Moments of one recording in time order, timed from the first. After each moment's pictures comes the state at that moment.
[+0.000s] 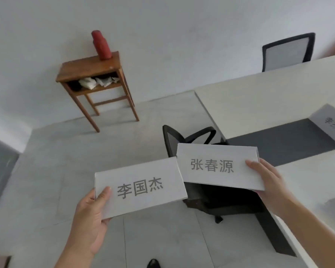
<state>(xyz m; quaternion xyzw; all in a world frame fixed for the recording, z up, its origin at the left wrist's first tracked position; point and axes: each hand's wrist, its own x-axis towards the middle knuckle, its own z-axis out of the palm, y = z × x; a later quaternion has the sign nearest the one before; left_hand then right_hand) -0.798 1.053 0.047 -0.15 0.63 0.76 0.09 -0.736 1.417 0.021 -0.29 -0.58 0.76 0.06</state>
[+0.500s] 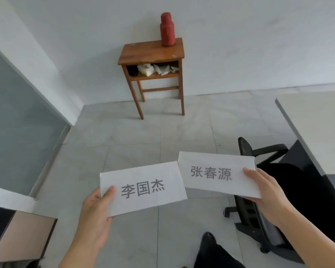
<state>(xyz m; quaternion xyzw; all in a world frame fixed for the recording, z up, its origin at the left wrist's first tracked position) -0.930 0.828 0.021 -0.26 0.63 0.74 0.01 -0.942 1.193 -0.007 -0.26 -0.62 0.74 -0.07</state>
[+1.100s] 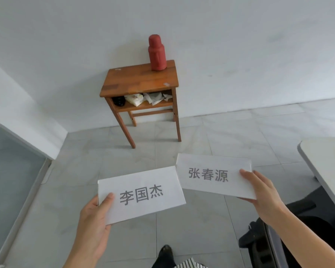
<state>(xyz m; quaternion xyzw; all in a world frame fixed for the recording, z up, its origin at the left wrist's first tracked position) -1.282 0.863 0.017 -0.24 0.63 0.74 0.02 -1.287 1.226 -0.016 -0.29 -0.61 0.73 -0.05</state>
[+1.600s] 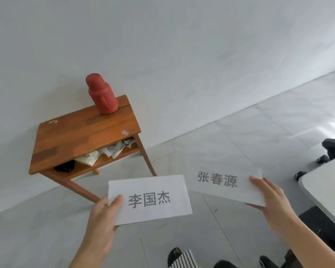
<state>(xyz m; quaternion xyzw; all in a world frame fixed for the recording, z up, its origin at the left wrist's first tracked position) -1.676 0.977 0.013 -0.12 0.68 0.70 0.18 -1.541 1.313 -0.020 -0.40 -0.56 0.72 0.09</state>
